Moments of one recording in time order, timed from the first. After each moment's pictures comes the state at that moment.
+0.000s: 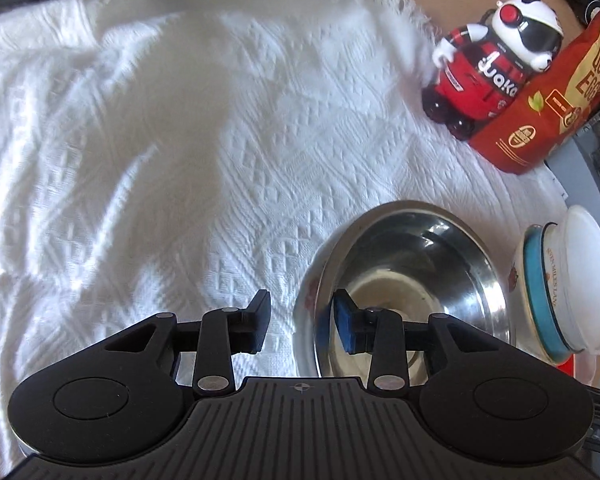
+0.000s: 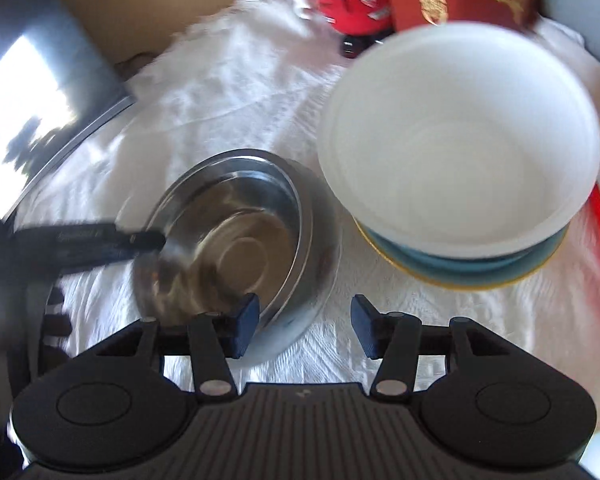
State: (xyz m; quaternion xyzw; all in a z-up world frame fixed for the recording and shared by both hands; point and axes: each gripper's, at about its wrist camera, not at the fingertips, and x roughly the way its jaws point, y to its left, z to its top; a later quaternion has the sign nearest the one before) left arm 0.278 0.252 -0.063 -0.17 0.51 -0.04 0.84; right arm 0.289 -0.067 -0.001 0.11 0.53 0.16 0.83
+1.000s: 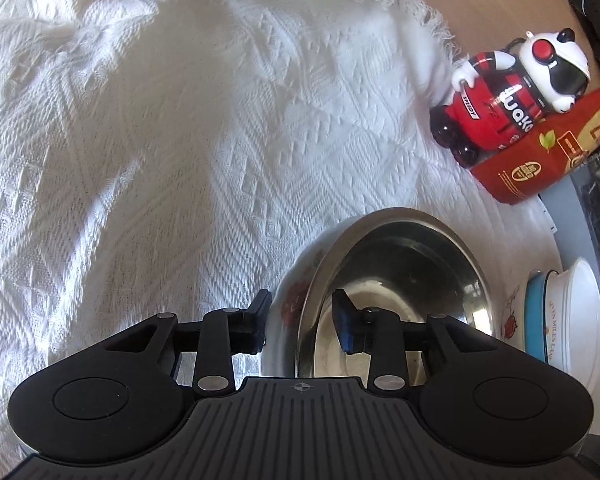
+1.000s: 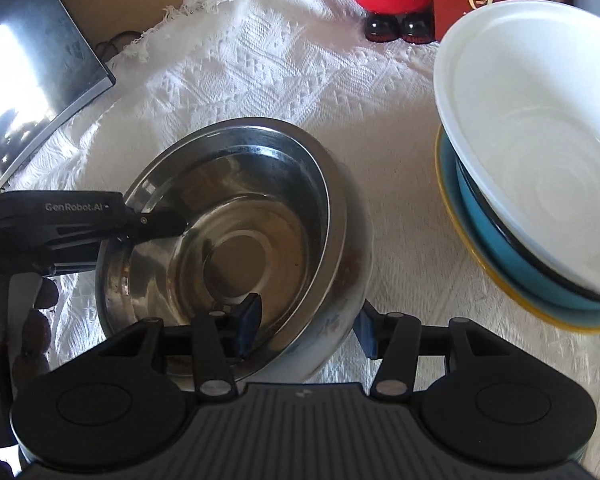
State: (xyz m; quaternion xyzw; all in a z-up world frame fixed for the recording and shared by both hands) left arm 0.316 0.280 -0.080 -0.23 0.51 -0.06 0.83; right arm 0.312 -0.005 -0.049 0.08 0.53 0.15 0.83
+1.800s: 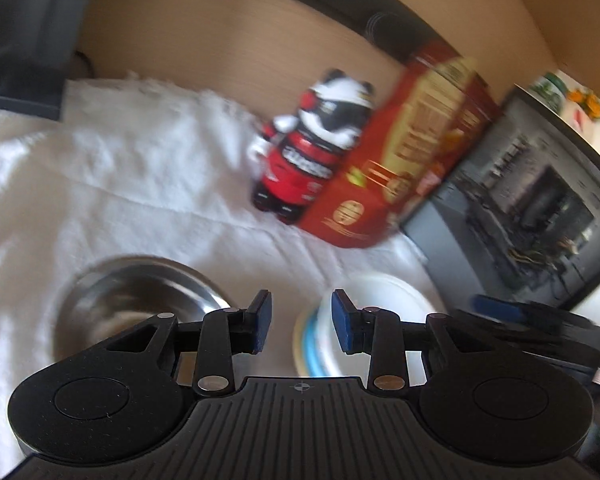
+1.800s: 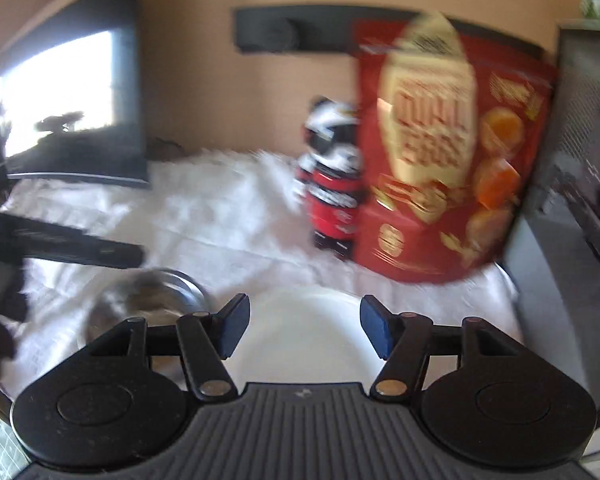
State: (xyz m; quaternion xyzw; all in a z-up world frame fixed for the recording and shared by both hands) left arm 0.243 0.134 0.043 -0.21 0.35 -0.13 0.90; right arm 0.301 -0.147 0.093 -0.08 0.32 0.22 0.92
